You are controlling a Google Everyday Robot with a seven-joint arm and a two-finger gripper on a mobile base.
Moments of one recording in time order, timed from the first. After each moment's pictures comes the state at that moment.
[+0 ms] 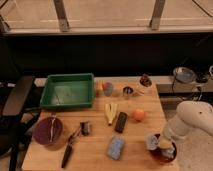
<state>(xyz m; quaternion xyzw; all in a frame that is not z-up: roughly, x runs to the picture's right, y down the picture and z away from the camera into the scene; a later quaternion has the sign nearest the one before) 0.278 0.284 0.702 -0.42 -0.04 0.25 0.87</state>
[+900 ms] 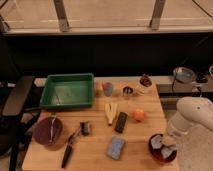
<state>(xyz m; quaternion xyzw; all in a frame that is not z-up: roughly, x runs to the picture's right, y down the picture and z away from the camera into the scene) 0.299 0.266 0.721 -0.42 0.00 0.25 0.87</state>
